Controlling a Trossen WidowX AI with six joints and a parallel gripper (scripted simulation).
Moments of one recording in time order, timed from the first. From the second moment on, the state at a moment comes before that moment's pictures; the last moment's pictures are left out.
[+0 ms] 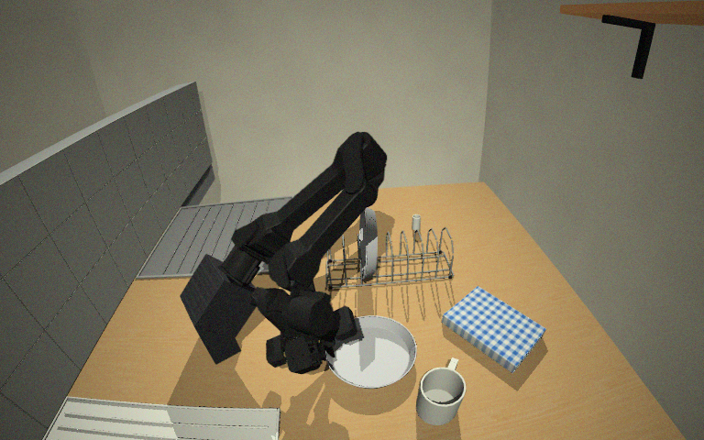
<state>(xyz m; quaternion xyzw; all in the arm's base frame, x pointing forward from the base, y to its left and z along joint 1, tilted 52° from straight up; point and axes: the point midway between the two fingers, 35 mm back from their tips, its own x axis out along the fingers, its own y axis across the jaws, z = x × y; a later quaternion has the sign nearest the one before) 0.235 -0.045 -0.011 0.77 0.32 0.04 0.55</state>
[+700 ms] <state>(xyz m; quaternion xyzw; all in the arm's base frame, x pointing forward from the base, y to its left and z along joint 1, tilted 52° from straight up) 0.236 -0.044 -0.011 0.77 0.32 0.04 0.55</state>
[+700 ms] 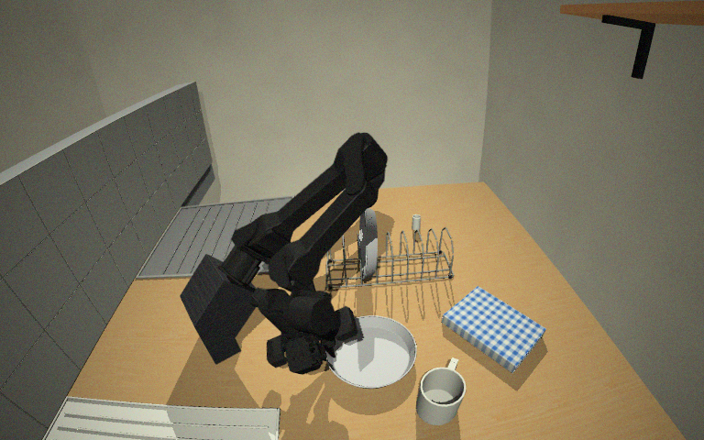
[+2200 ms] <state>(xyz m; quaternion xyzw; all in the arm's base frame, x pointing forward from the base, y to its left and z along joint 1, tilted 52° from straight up) 0.236 -0.044 -0.011 0.77 0.32 0.04 0.55</state>
